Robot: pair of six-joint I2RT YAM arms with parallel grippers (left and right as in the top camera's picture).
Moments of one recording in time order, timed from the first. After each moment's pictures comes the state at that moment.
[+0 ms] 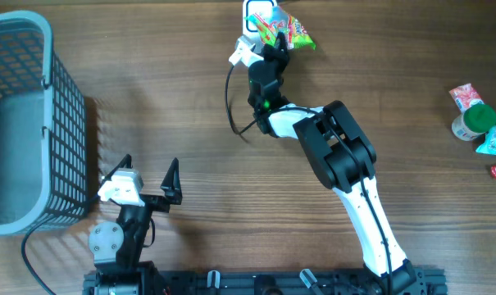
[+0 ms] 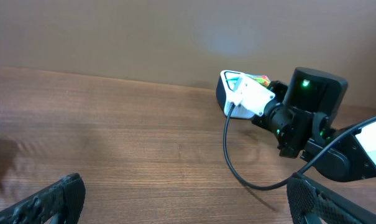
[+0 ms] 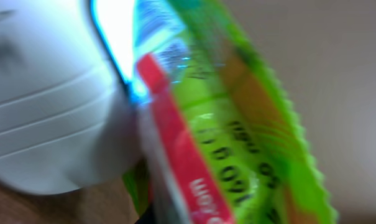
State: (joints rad) left arm 0.08 0.02 0.04 -0.11 0.25 -0.18; right arm 0.54 2.54 1.53 0.92 0.81 -1.33
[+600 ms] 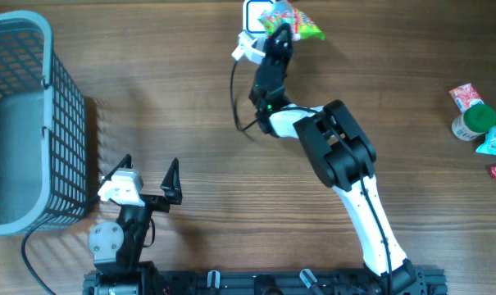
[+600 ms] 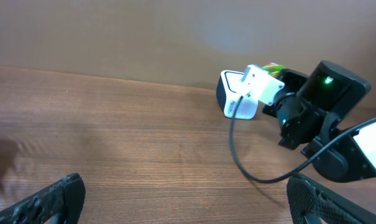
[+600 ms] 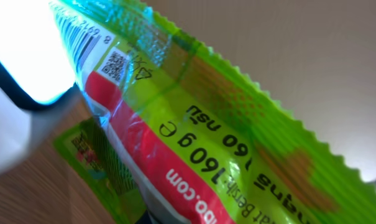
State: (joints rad) left arm 0.08 0.02 0.04 -0.11 0.25 -0.18; right arm 0.52 2.55 1.53 1.20 0.89 -1.62
